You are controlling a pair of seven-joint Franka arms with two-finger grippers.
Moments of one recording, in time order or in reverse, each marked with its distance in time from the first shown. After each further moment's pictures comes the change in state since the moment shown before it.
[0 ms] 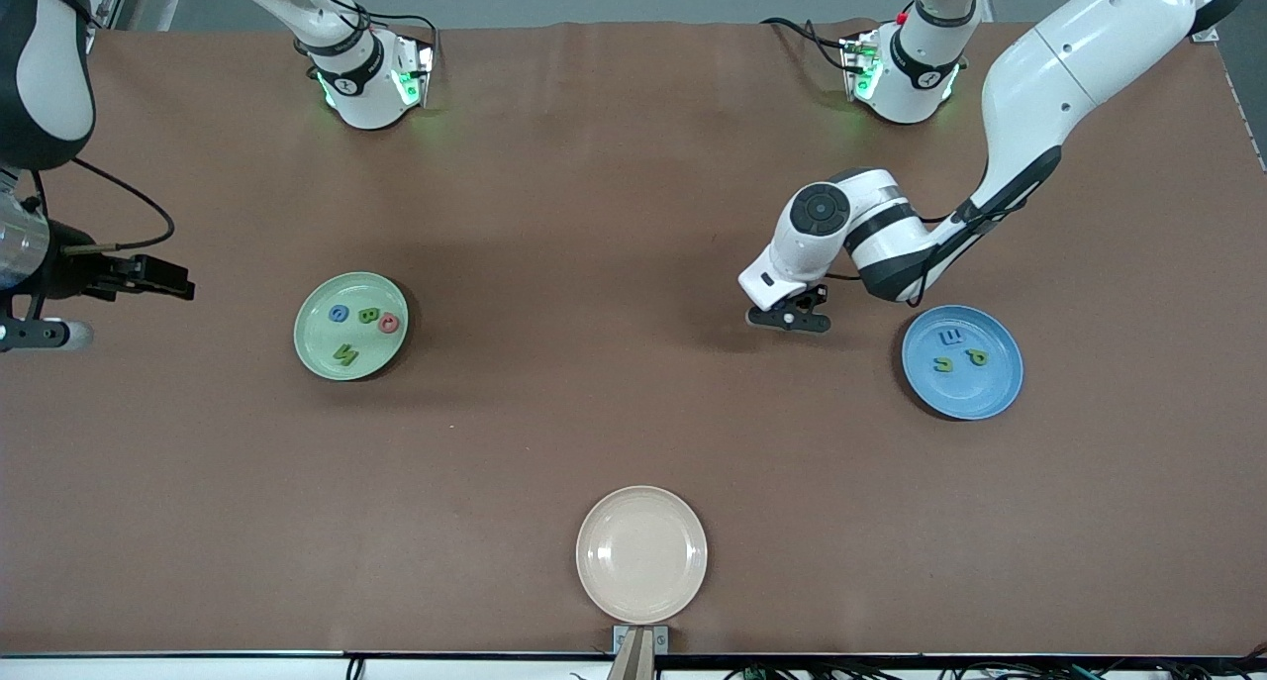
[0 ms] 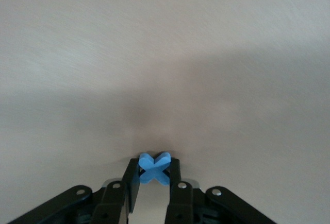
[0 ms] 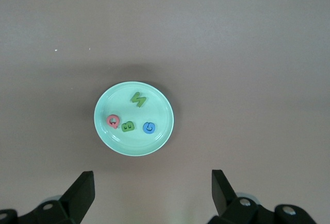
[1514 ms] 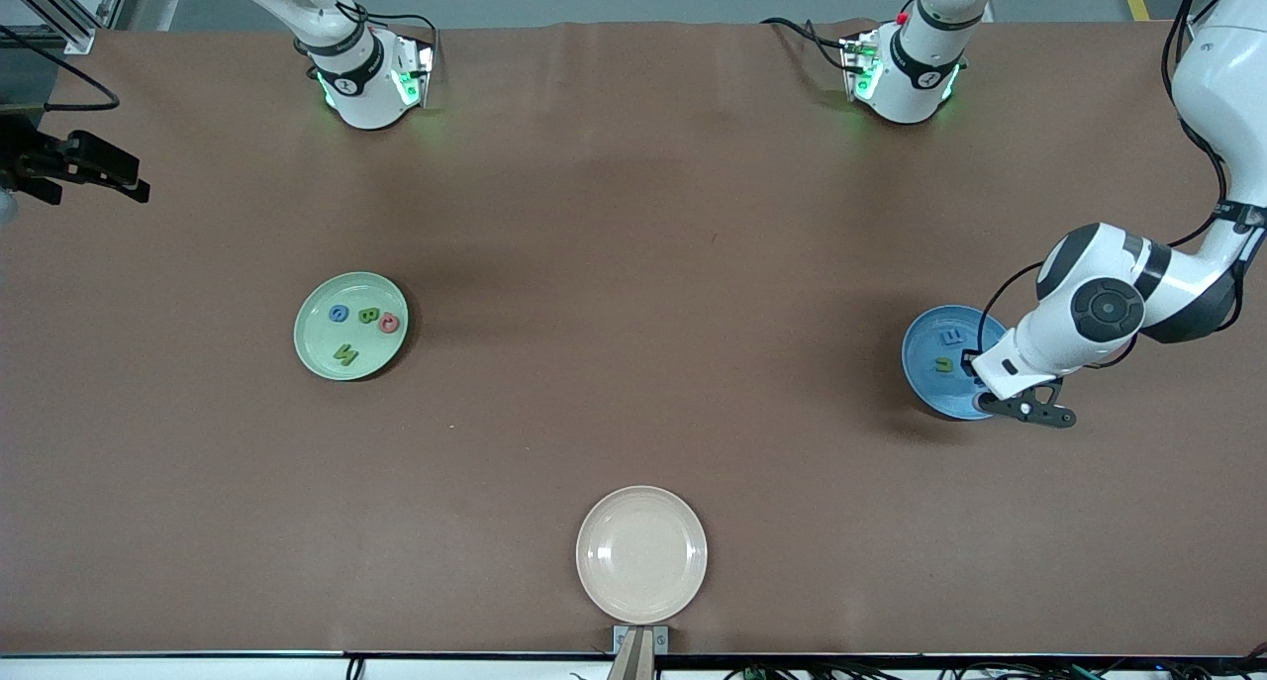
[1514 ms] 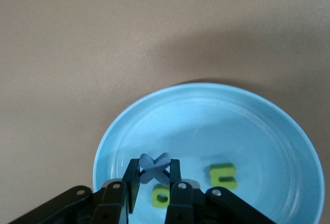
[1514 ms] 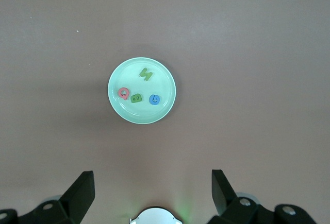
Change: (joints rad) left arm 0.419 0.031 0.053 0.225 0.000 -0.141 0.710; right arm 0.007 -0.185 0.002 0.017 0.000 -0.173 0.000
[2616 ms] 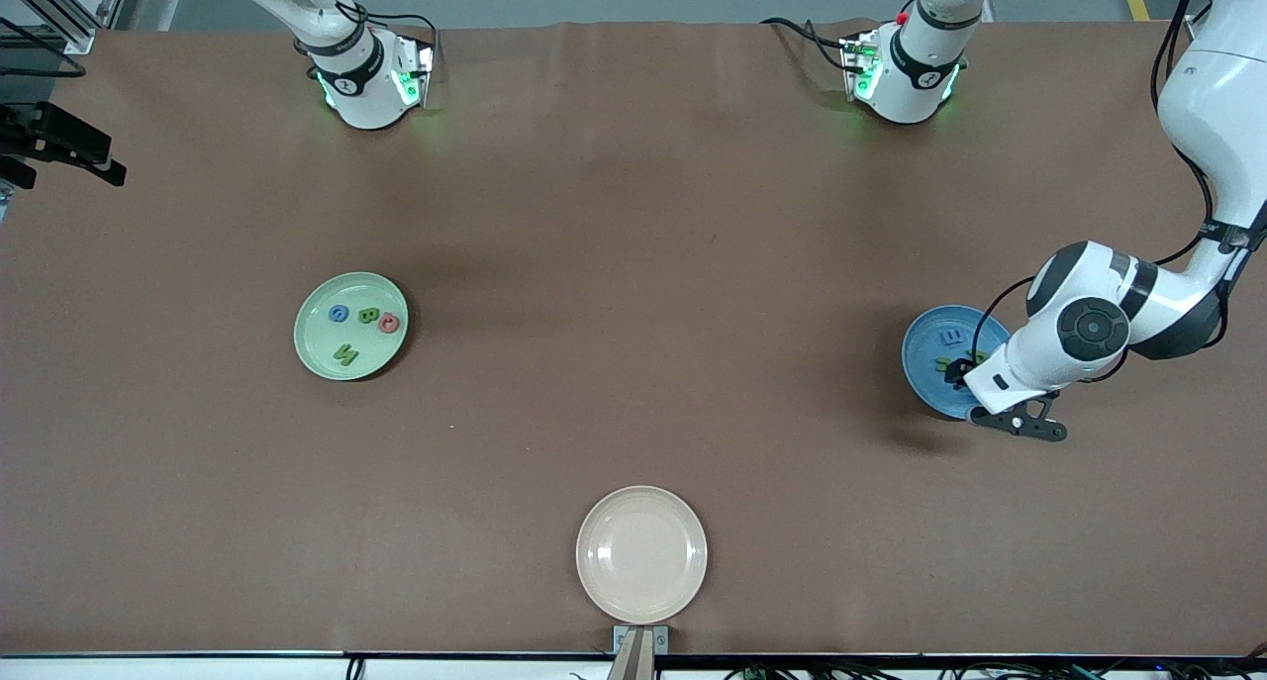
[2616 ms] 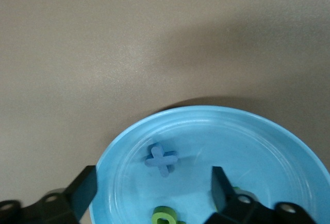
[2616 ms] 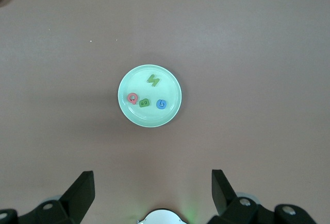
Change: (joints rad) left arm -0.074 0.017 0.065 0.046 0.000 0.007 0.002; right arm 0.000 0.000 -0.013 0.081 0.034 -0.049 0.000
